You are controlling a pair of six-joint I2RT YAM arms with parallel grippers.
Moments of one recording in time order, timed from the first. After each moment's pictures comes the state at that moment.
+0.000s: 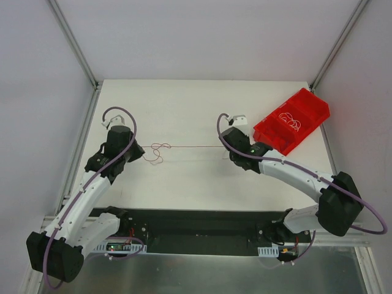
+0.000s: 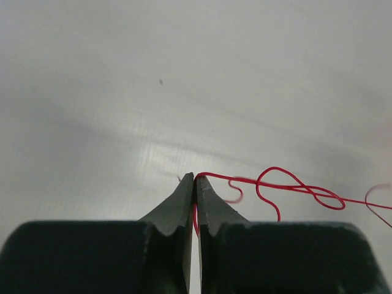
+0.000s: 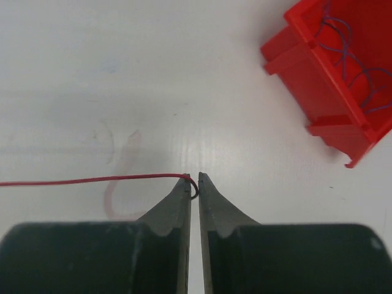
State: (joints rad) left arm -0.28 0.90 0.76 -0.58 -0.16 -0.66; right arm 0.83 1.38 0.99 -0.52 0.62 0.44
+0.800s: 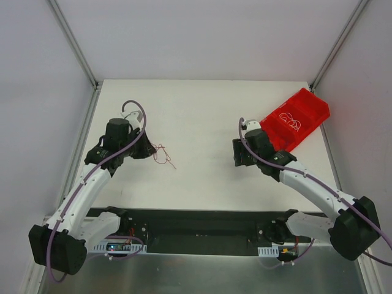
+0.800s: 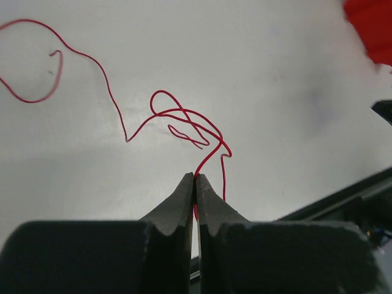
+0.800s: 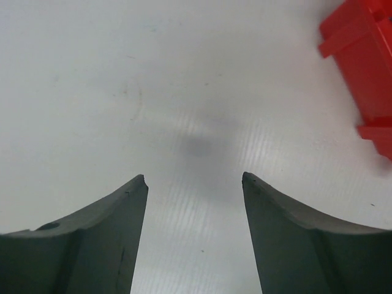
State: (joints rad) left arm -0.25 0.97 0.85 -0.60 0.23 -0.41; right arm 0.63 1.15 0.79 -0.45 0.25 0.28
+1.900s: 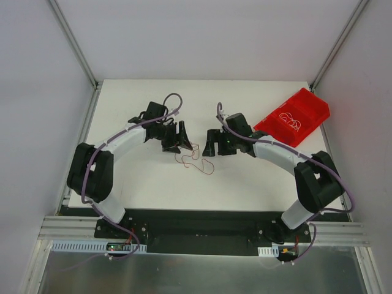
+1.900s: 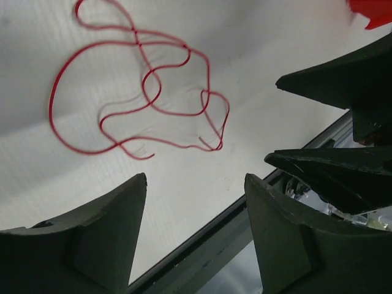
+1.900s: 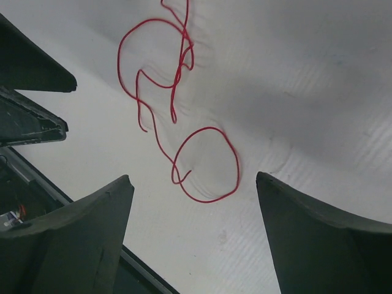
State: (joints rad) left arm -0.38 1.68 1.17 -0.47 0.60 -0.56; right arm 0.55 1.59 1.02 -0.27 -0.32 0.42
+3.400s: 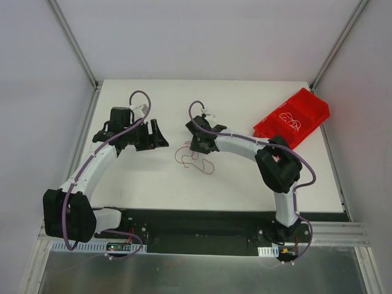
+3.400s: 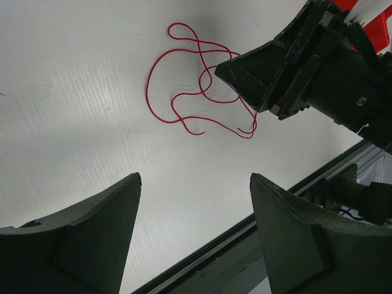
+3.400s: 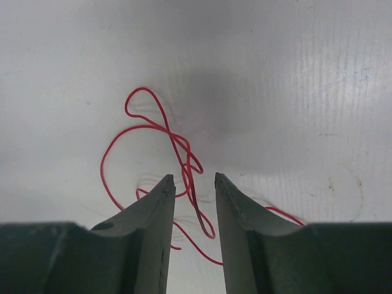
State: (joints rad) left arm -0.15 1.24 0.93 -0.52 0.55 -0.39; right arm 0.83 1.99 1.44 -0.48 0.27 0.96
